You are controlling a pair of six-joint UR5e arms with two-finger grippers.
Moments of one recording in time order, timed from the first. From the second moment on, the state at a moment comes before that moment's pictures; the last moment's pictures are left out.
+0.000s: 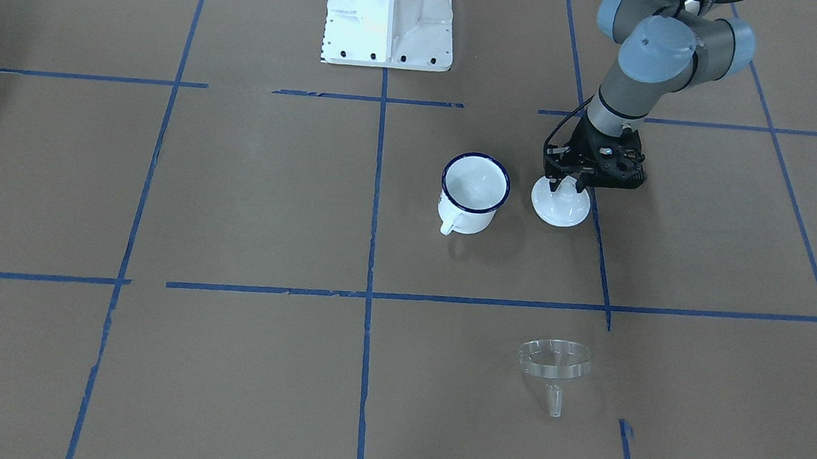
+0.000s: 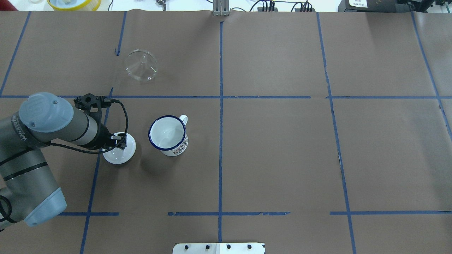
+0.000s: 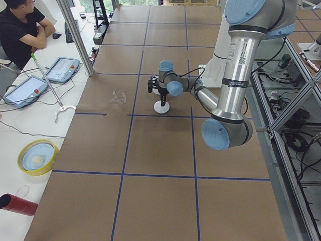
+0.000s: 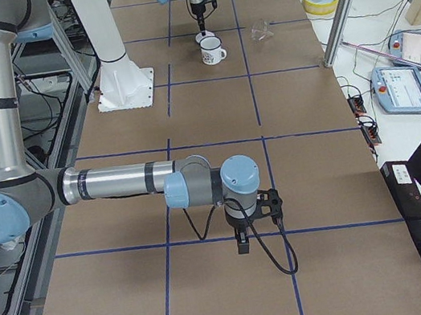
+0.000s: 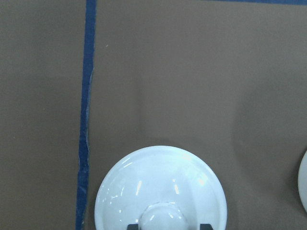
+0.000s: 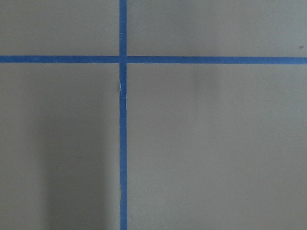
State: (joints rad) left arm -0.61 -1.76 -1.88 -1.83 -1.93 -1.17; right arm 1.57 -1.68 1.66 -1.57 2.29 0.01
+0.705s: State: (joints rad) left arm -0.61 -1.77 -1.87 -1.83 -1.93 -1.16; right arm 1.57 -1.68 1.66 -1.57 2.29 0.01
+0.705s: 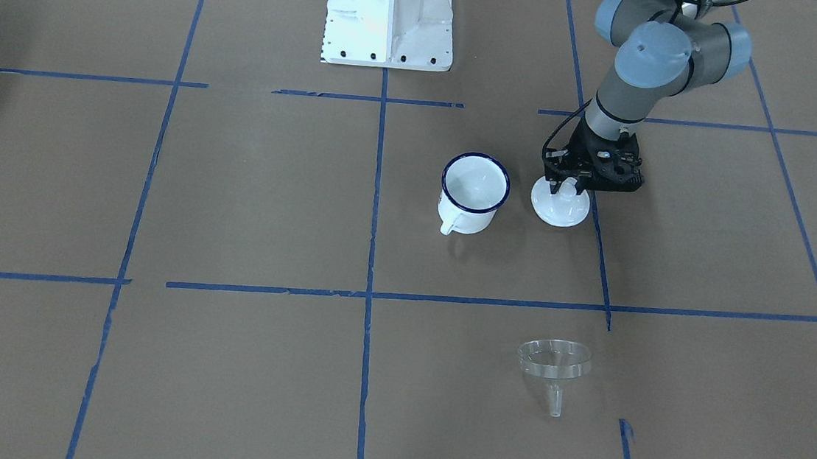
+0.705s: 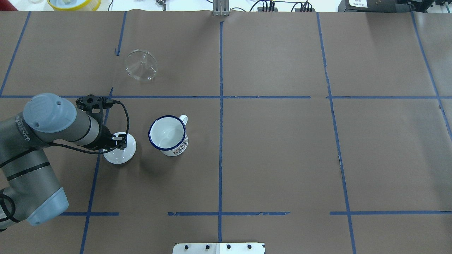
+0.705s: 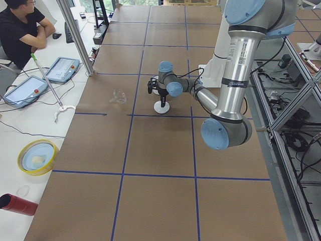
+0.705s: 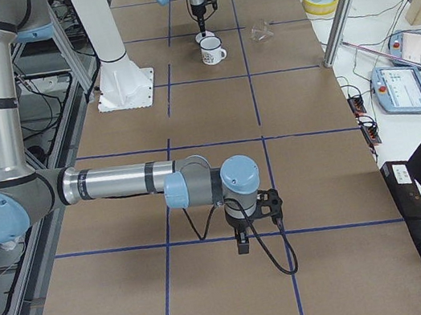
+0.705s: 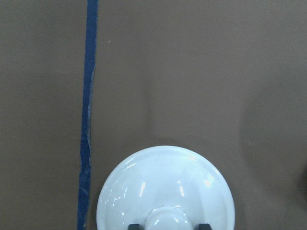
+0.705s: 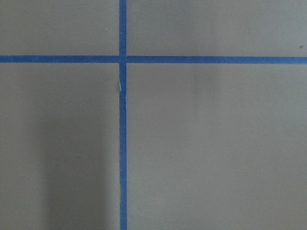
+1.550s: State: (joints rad) left arm -0.62 -1.77 -1.90 -1.83 -1.93 -1.16; right arm 1.57 -1.68 1.66 -1.57 2.29 0.01
